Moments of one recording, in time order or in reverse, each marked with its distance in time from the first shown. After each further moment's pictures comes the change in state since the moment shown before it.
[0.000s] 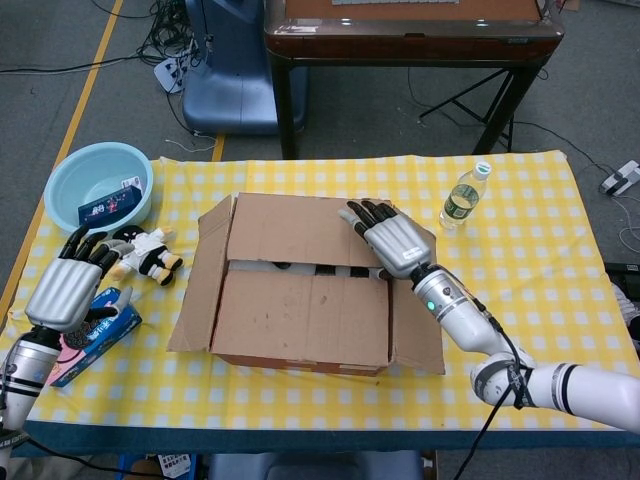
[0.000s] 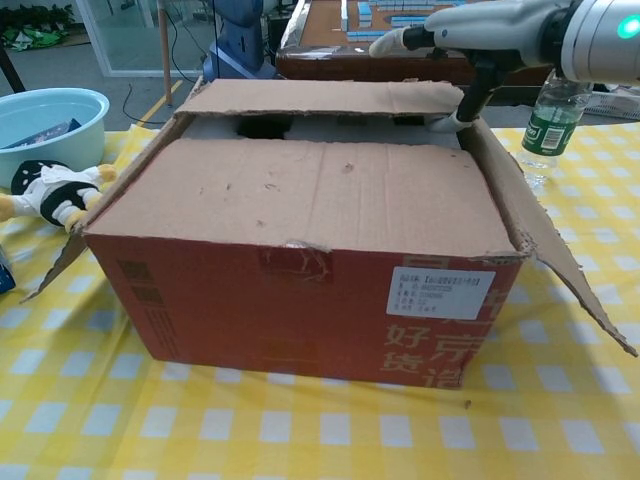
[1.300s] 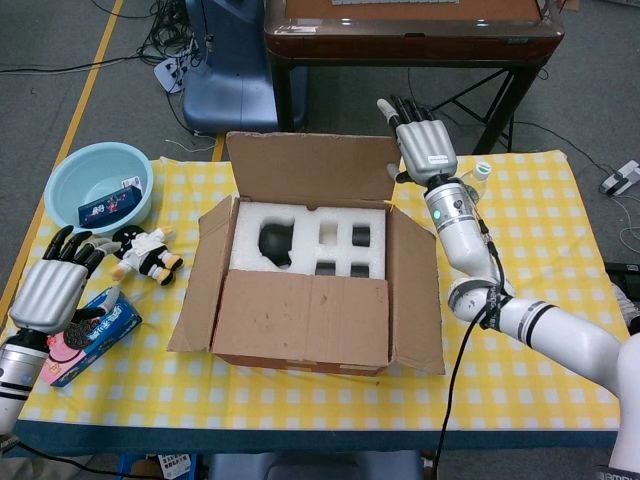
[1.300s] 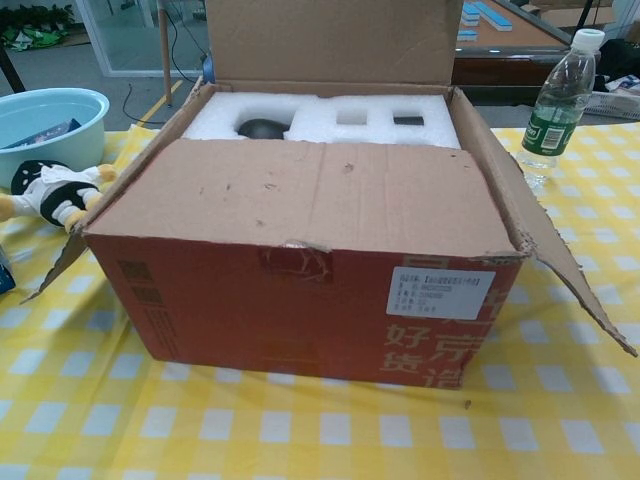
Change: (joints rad) left arm 0.039 0.024 -0.016 -0.006 -0.001 0.016 0.002; right arm 0.201 -0.082 0.136 0.448 0.349 -0.079 -0.020
